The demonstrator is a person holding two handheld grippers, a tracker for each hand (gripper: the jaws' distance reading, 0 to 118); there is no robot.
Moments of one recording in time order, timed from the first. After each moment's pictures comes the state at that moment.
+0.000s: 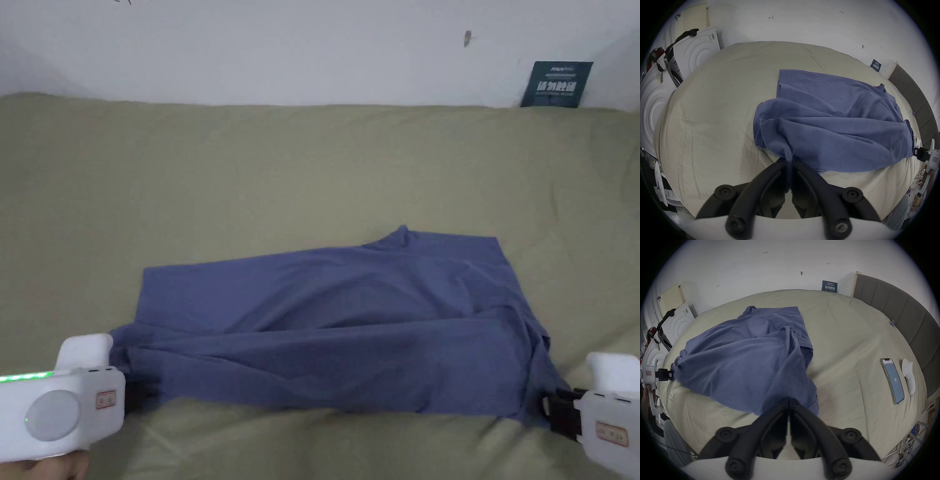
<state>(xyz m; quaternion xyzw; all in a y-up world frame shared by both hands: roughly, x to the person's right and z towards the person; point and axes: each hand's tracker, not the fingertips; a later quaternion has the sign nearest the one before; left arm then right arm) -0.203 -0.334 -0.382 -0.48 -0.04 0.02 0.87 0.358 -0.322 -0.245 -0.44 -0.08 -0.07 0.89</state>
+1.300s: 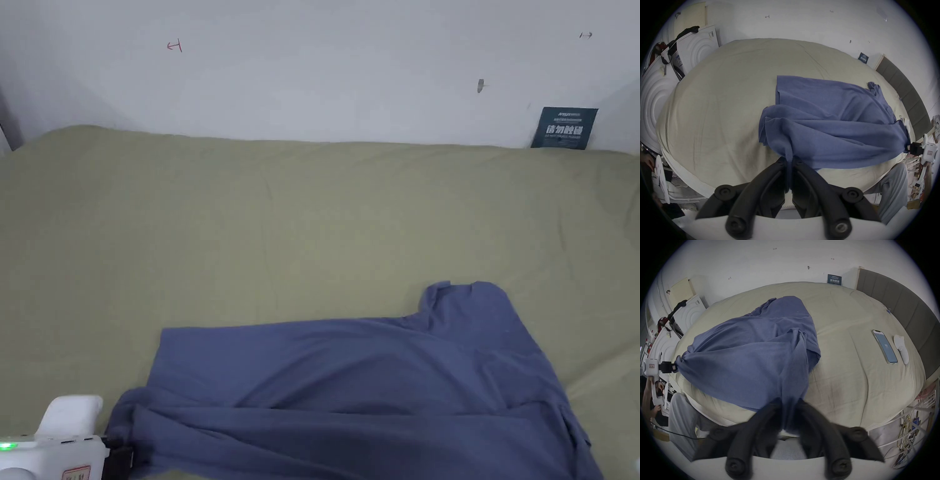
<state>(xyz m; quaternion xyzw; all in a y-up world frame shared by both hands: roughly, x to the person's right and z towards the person) -0.254 -0.295 -0.259 -0.49 -0.09 0.02 0.87 0.316 -0.303 -0.116 -0.47 -0.05 -0.08 0.88</state>
